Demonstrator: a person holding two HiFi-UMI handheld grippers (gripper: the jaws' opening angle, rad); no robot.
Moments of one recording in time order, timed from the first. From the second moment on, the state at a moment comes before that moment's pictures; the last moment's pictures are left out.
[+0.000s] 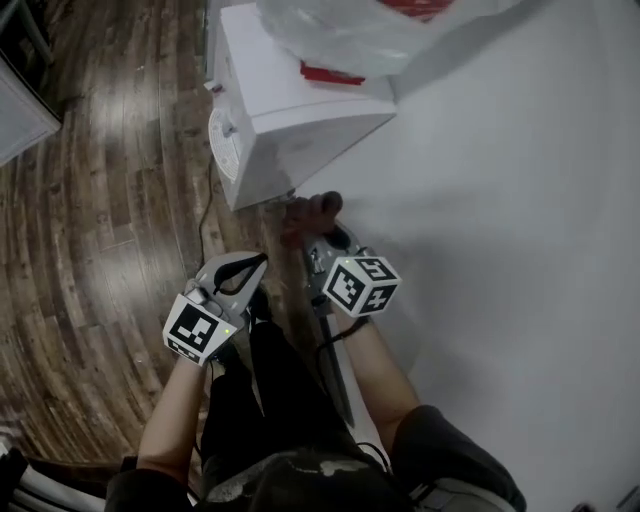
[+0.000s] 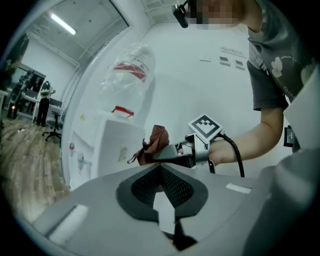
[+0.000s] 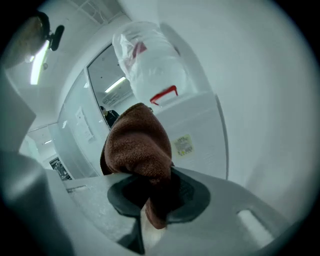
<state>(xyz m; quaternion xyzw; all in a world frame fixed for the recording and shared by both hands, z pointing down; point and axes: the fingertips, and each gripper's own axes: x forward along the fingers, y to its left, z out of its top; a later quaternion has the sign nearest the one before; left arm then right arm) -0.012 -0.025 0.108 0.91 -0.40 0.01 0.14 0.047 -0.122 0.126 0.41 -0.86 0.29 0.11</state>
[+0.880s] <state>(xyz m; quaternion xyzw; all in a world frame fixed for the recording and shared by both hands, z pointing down) -0.037 0.110 -0.072 0.92 -0.39 -0.03 0.07 0.055 0.034 -0.049 0.43 -0.87 0.23 0.09</state>
